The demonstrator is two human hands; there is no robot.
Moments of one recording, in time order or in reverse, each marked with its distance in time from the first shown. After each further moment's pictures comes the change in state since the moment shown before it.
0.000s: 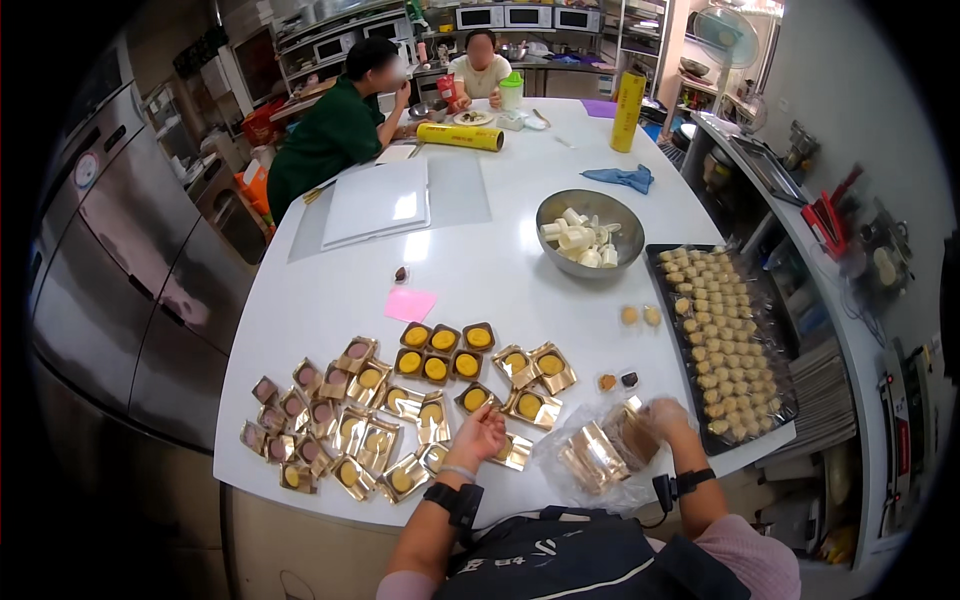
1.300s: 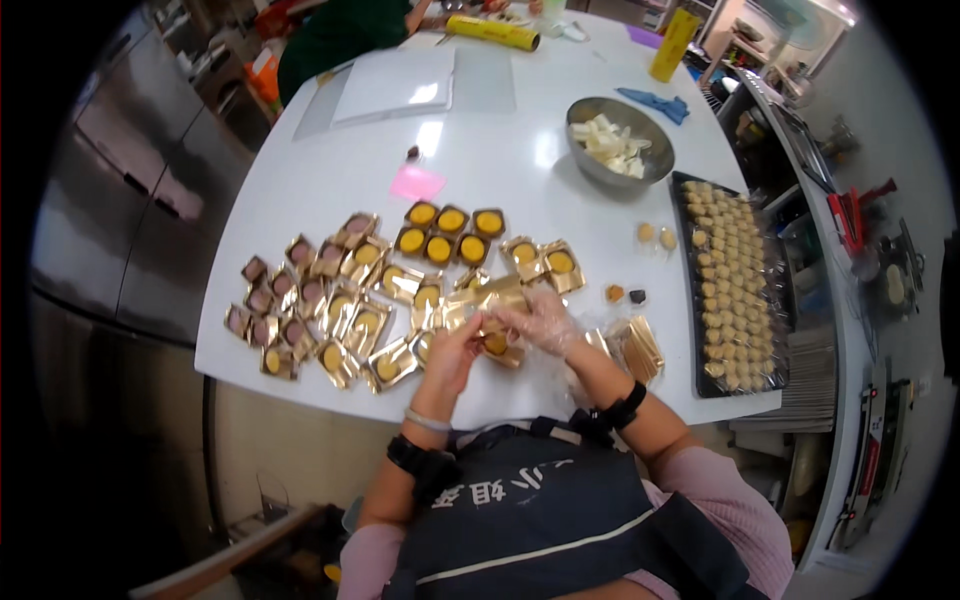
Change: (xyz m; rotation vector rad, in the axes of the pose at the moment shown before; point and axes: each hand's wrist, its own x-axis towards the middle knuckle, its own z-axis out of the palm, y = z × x) left_hand -0.107 -0.040 0.031 0.484 -0.099 0.621; right_hand -0.032 -0.221 -0.050 1.191 -0.320 -0.552
